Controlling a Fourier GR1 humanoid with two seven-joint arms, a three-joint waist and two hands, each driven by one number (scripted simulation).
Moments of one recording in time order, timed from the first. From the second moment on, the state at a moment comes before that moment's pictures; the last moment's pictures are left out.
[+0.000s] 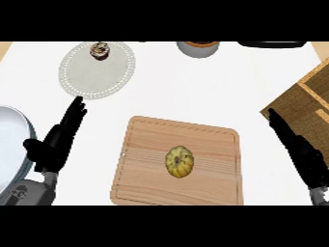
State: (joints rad) left arm -0.14 0.39 -0.28 -1.32 0.32 0.18 -0.16; right arm -0.03 -0.54 0.29 -1.47 -0.19 -0.11 -0.01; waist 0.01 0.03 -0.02
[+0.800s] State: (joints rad) left arm -0.25 0.46 -0.27 -1.28 0.25 0.24 0.09; right arm -0.24 -0.12 0.59 -1.52 0.23 -0.39 -0.26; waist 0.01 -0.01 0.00
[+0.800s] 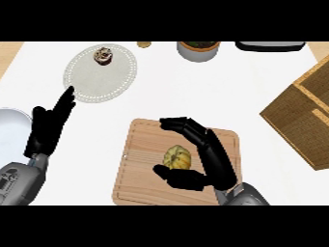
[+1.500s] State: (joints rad) left arm -0.23 0.48 -0.26 -1.28 0.24 0.25 0.14; right arm -0.40 -0.34 0.74 -1.58 0.66 -0.01 0.48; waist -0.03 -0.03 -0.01
